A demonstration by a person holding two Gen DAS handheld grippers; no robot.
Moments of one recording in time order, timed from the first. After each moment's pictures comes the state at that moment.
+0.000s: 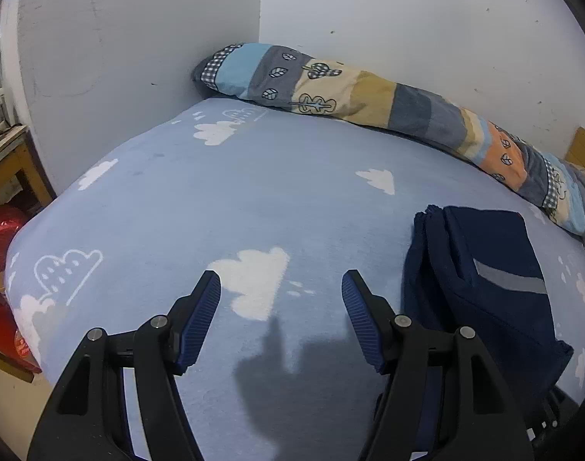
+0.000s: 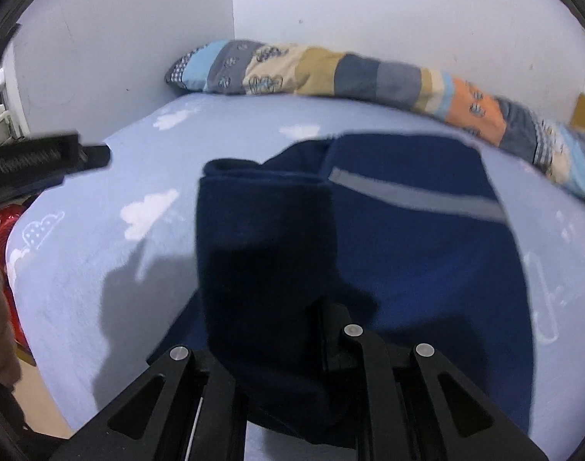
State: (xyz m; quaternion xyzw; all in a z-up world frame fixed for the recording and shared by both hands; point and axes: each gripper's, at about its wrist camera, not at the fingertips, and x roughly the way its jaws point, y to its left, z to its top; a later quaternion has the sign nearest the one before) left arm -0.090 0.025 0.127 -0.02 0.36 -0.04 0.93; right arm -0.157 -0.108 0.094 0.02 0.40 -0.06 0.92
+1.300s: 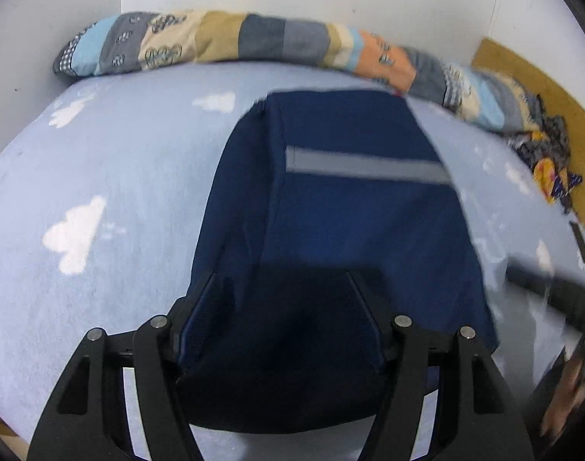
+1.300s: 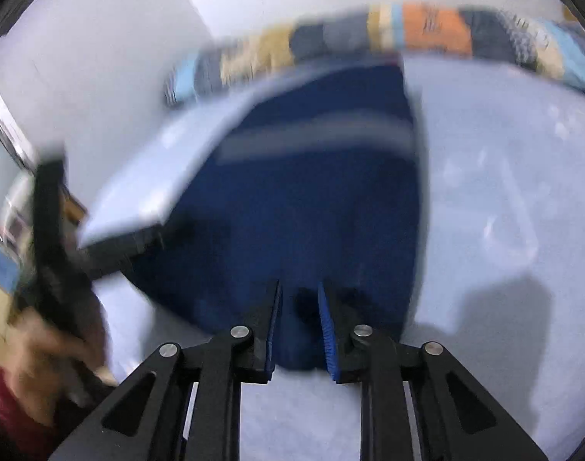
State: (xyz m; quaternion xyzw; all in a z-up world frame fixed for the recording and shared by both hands) left arm -0.111 -0.098 0.085 0.04 0.42 -0.24 0.87; right arm -0.240 -0.266 0.099 0.19 0.41 0.01 0.89
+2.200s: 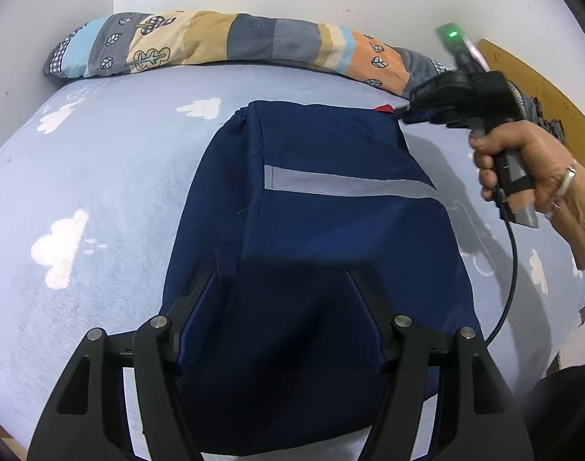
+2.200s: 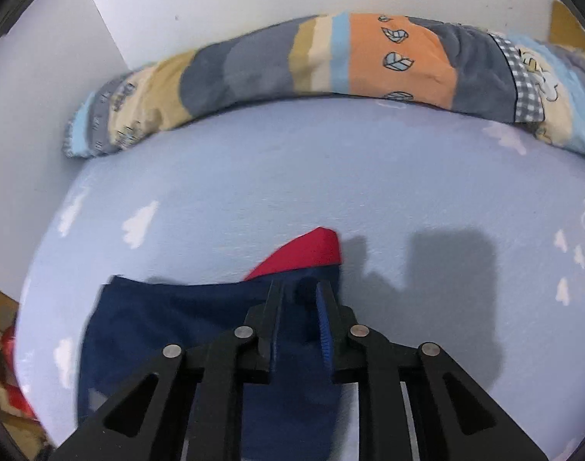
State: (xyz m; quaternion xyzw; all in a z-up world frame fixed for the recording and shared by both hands) left arm -0.106 -0.114 0.088 0.04 0.43 -0.25 0.87; right arm 0.007 -0.393 0.088 0.17 0.48 -0.11 0.86
